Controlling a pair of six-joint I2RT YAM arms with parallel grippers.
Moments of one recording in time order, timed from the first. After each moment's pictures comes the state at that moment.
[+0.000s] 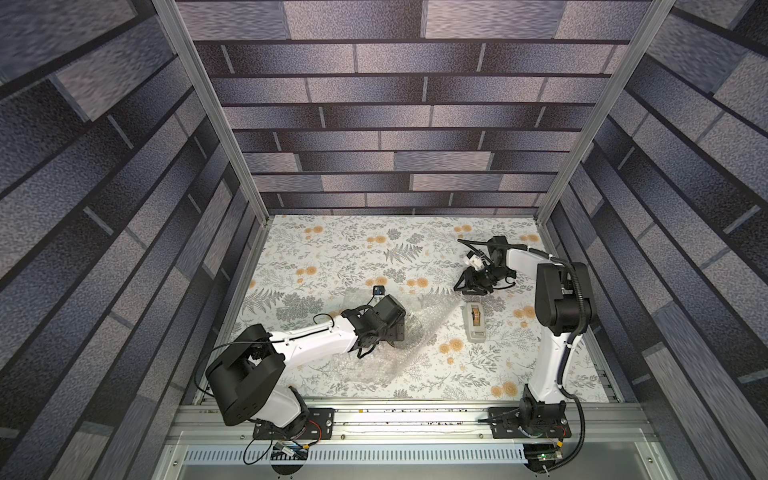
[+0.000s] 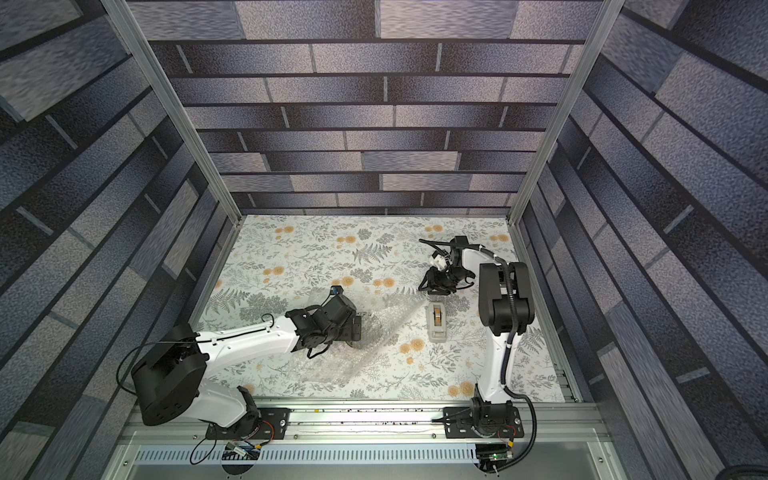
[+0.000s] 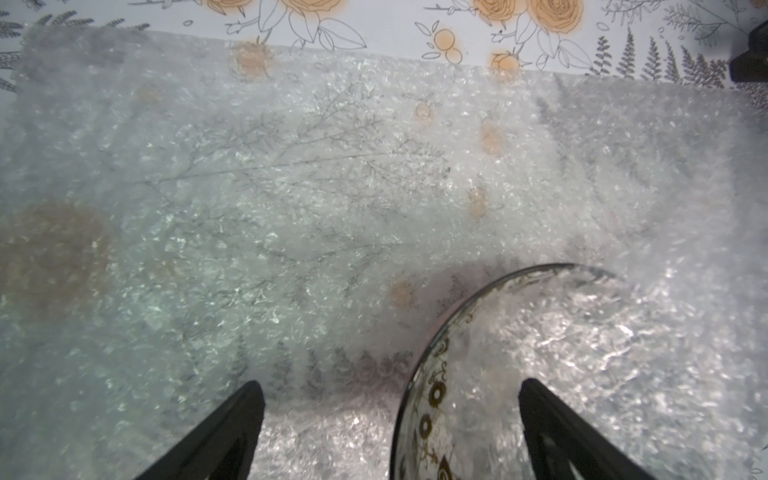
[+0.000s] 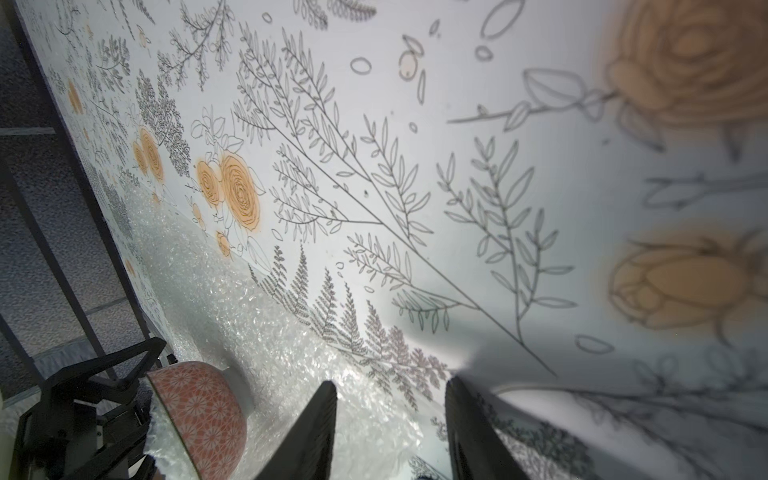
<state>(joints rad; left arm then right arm) -0.87 1.47 0.80 -0.38 -0.21 -0.73 0.08 2.06 1.39 -0.83 -0.66 0.04</state>
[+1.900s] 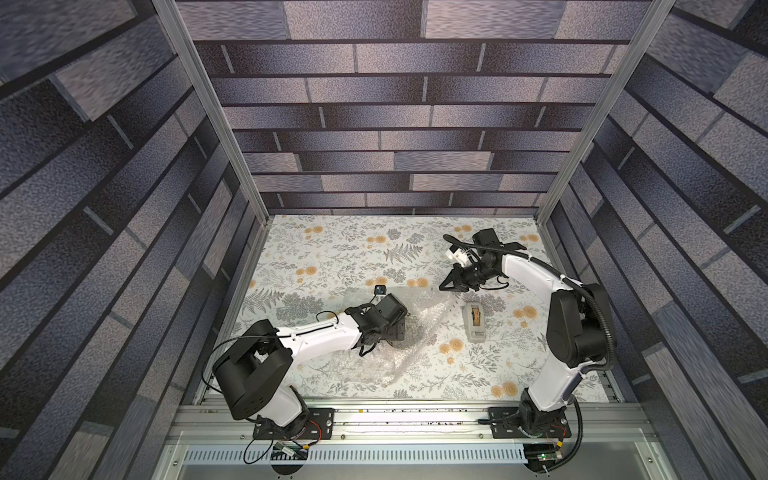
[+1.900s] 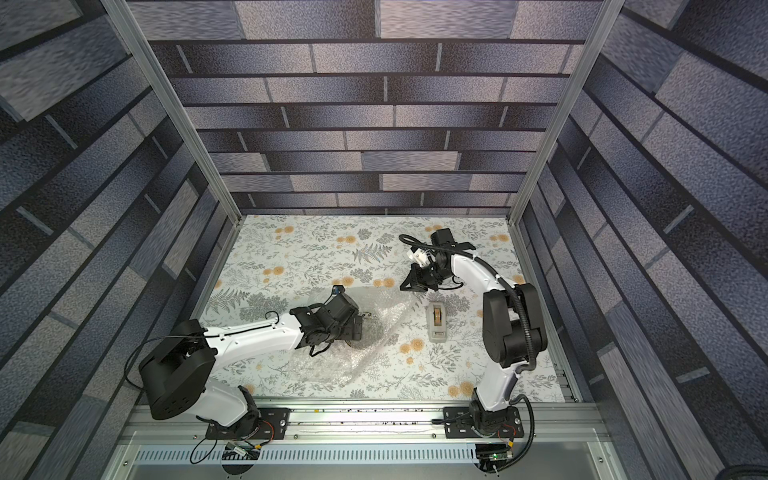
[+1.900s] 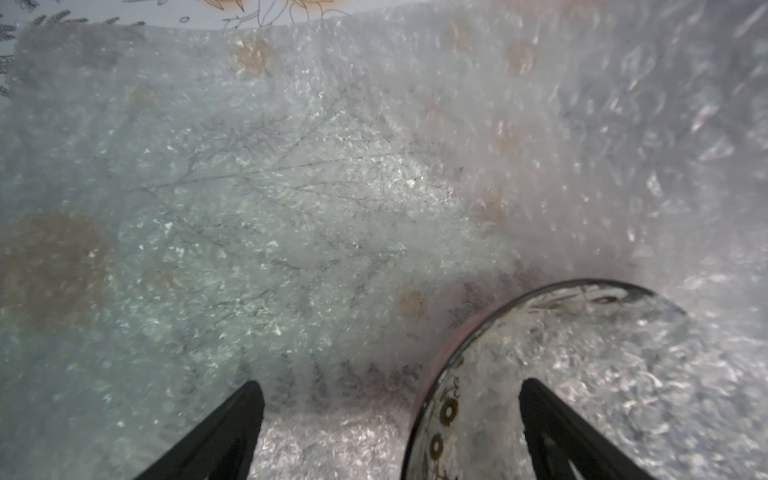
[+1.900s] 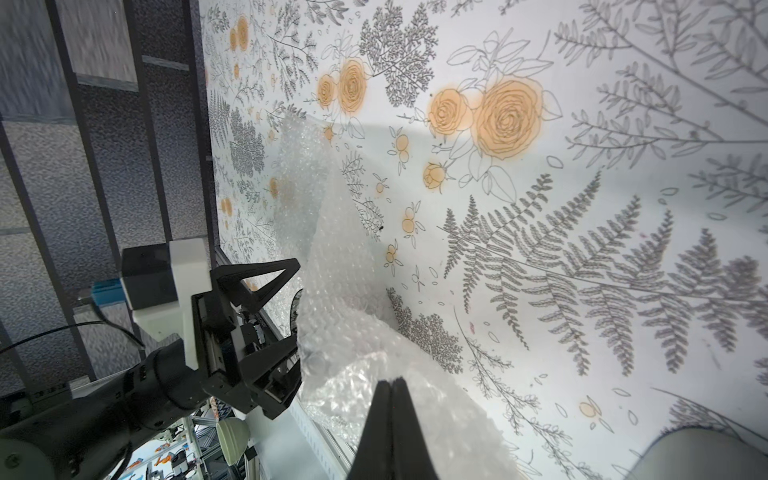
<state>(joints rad) -0.86 1.51 0.82 -0.39 -0.22 -0.71 0.27 1.76 1.31 -0.83 -0.78 0.17</state>
